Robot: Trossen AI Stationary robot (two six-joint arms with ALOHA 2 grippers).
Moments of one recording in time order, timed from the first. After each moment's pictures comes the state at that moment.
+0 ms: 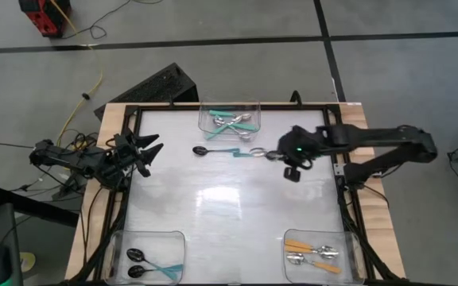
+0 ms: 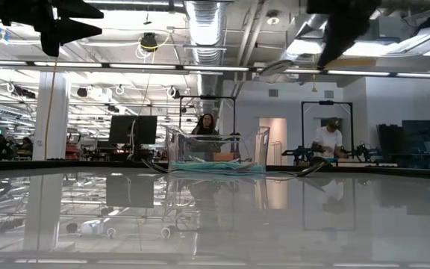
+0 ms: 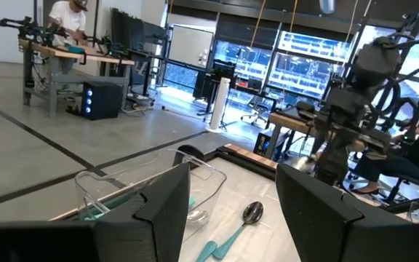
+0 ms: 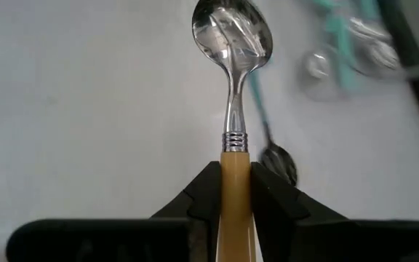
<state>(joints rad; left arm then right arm) -0.28 0.25 0.35 -0.04 -0.82 -0.21 -0.02 1.18 1.13 -0.93 0.18 0.18</state>
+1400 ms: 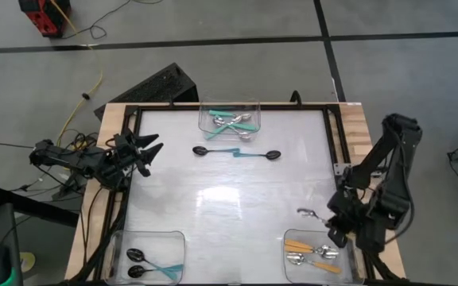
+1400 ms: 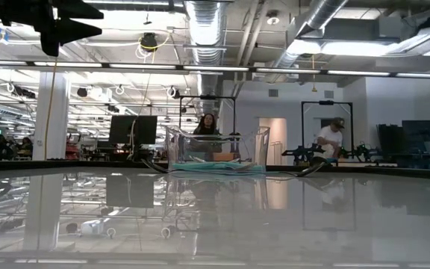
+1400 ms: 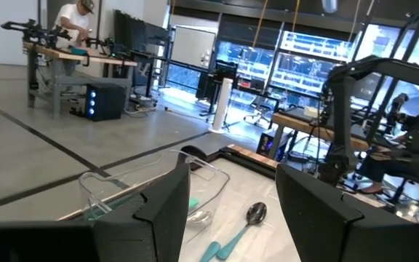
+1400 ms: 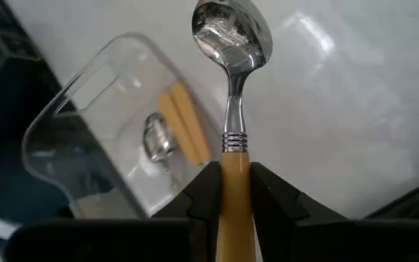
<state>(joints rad) -0.28 0.25 0.35 -0.03 -0.83 -0.20 1.14 1.18 1.05 -1.17 0.37 1.82</state>
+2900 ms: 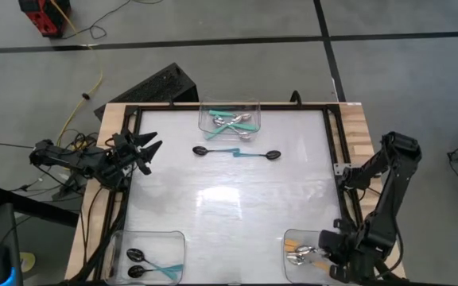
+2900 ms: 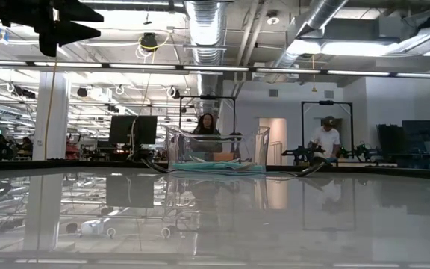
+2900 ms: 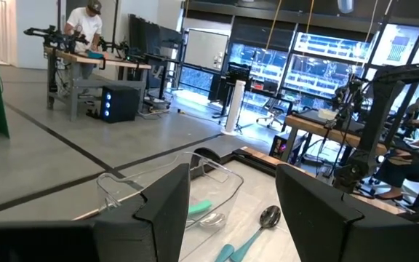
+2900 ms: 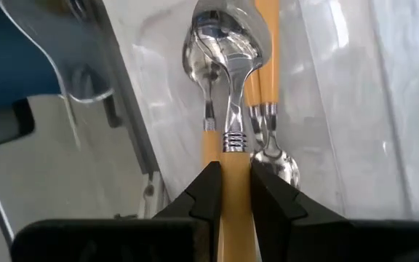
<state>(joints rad) -0.28 0.25 0.35 -0.04 -0.88 -0.18 1.17 1.48 1.10 -0.90 0.18 1.48</state>
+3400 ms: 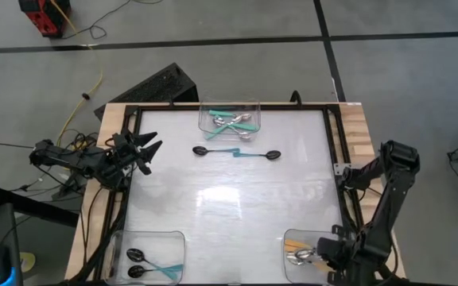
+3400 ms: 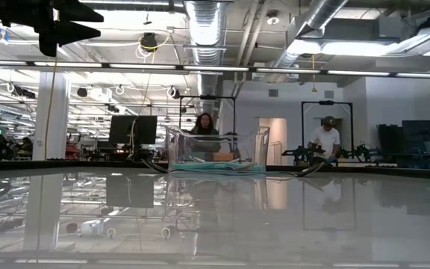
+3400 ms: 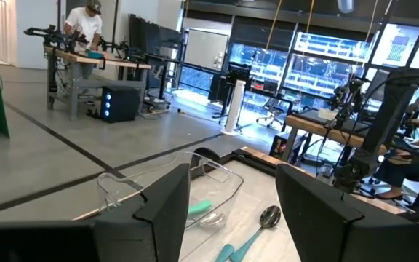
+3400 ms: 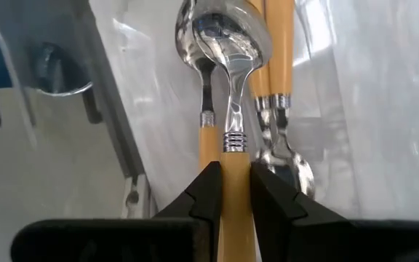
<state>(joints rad) -0.28 0.25 0.35 -0.04 -0.88 -0.18 1.18 1.59 1.10 -0.86 0.18 1.49</state>
